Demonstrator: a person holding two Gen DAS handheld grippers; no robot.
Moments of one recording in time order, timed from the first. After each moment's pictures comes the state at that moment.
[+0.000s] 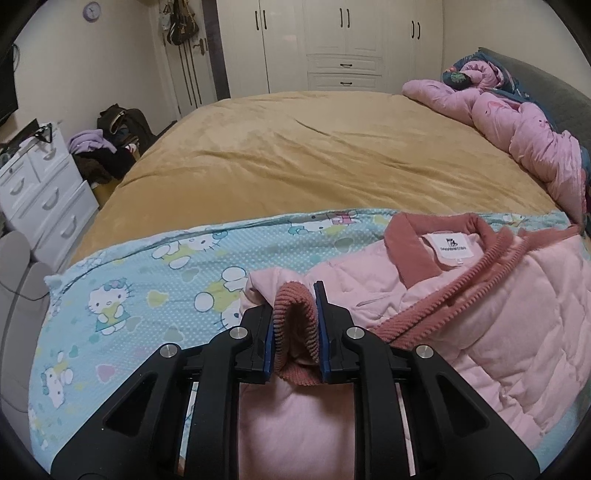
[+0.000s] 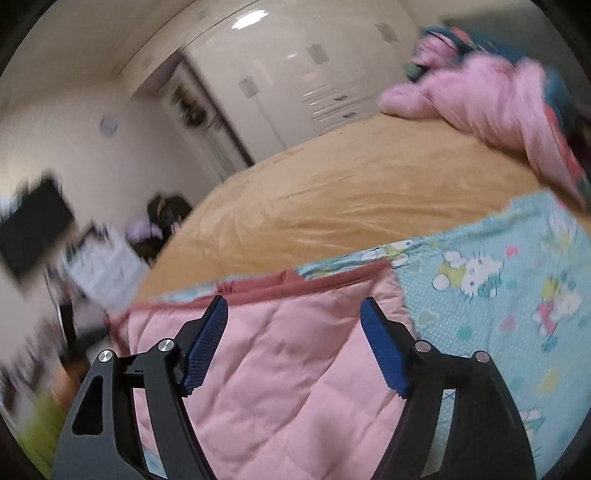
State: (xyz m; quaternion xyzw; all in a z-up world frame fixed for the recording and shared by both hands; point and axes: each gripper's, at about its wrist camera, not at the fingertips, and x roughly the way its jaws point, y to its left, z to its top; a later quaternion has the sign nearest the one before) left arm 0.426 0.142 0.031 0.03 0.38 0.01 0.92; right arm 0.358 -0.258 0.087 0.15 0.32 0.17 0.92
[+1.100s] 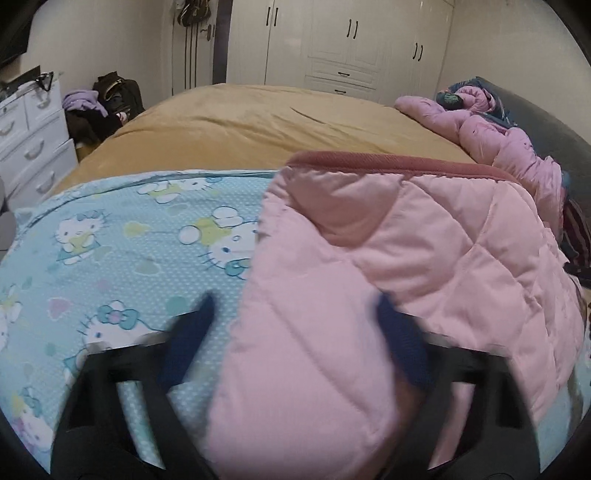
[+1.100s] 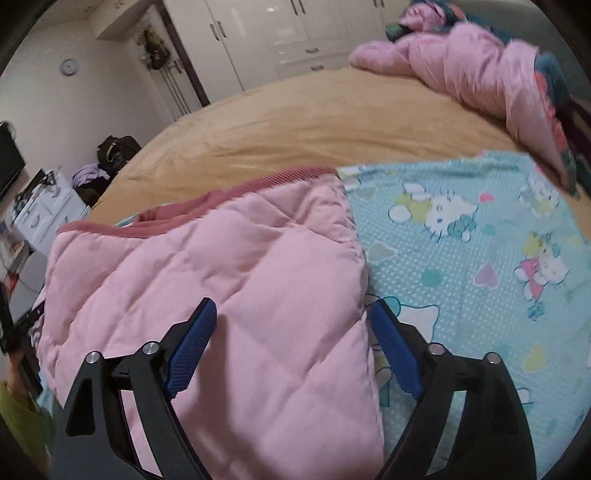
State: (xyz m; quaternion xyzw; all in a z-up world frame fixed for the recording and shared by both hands) left arm 0.380 0.176 -0.028 -0.05 0.37 -0.03 0.93; right arm 0.378 -0.266 -0.004 0.12 0.42 0.10 0.89
